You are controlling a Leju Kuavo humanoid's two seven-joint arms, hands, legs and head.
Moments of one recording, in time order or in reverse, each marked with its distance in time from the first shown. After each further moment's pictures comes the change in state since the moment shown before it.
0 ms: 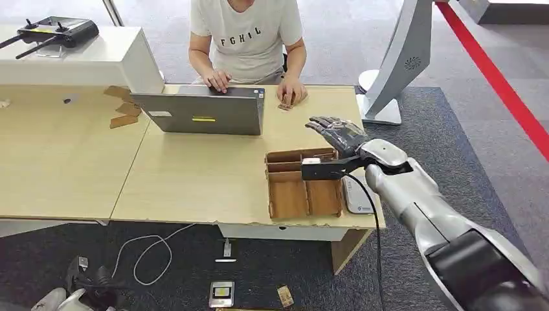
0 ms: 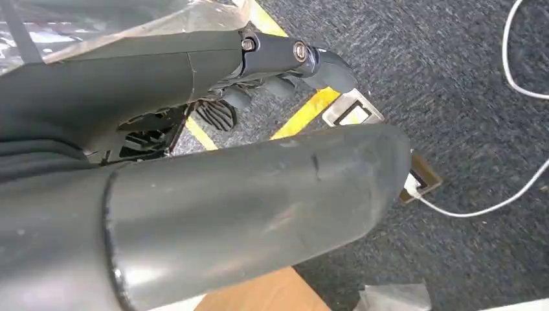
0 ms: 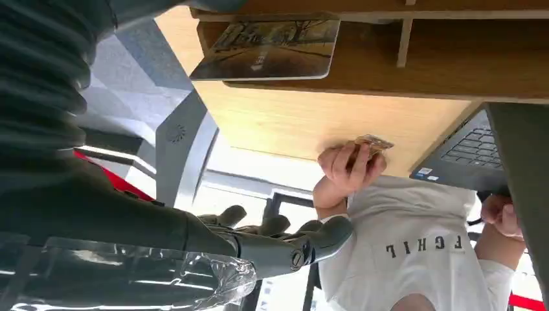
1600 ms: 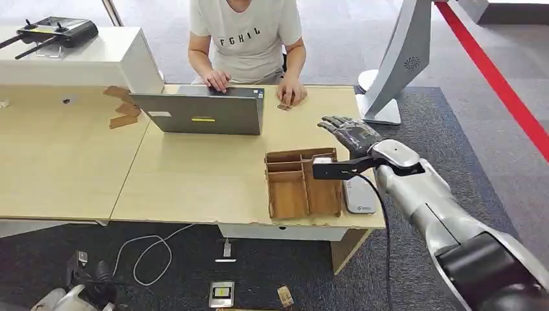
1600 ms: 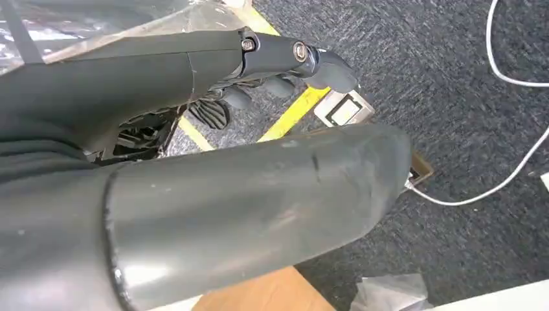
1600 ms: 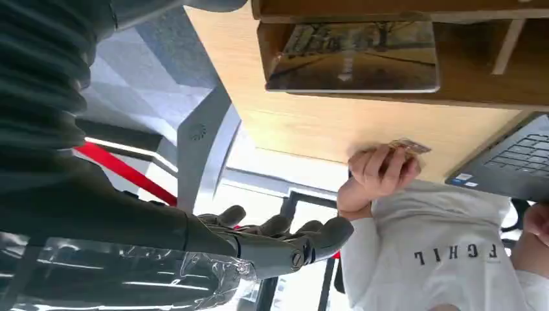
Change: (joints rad) left arm -0.017 0.002 -0.003 -0.004 -0.014 -0.014 -0.006; right arm 0.015 -0.050 -0.028 -0.025 0.039 -0.002 0.001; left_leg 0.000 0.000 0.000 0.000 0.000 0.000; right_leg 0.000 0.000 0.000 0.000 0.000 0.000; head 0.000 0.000
